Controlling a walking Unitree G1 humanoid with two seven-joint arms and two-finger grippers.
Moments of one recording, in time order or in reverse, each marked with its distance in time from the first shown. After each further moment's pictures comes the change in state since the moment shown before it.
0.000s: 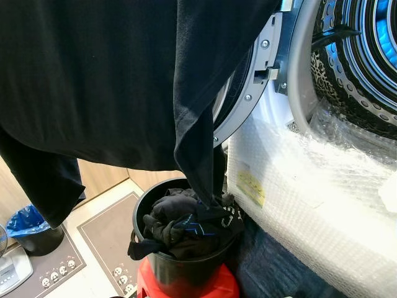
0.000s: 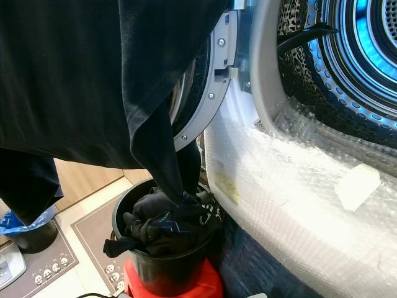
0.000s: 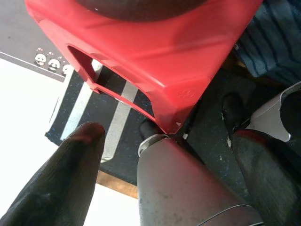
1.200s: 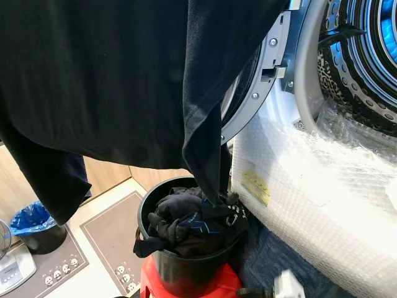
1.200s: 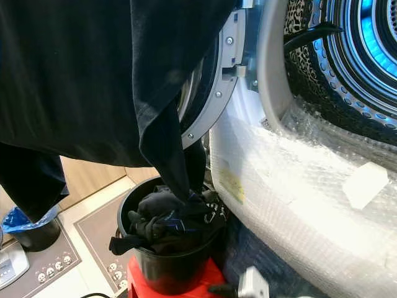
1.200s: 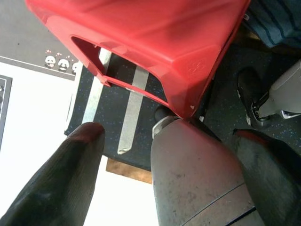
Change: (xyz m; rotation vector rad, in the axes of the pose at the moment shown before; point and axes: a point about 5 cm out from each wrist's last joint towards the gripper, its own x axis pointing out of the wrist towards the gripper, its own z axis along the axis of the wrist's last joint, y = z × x) left arm 0.000 -0.004 -0.005 0.136 0.041 0.001; right arm -0.100 0.011 0.131 -0.318 -0.552 1.073
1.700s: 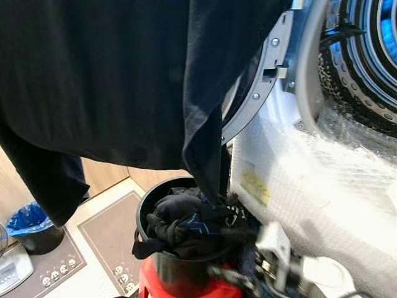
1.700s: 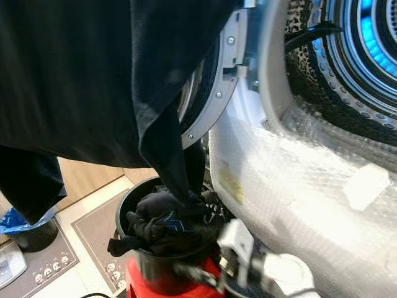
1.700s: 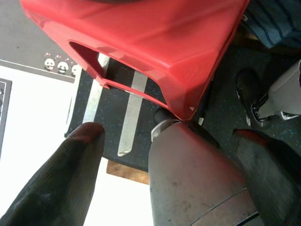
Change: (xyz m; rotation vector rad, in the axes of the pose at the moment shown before) left arm 0.000 -0.002 -0.001 -0.002 0.003 0.009; right arm 0.045 -0.032 0.058 -0.270 -0.050 -0.397
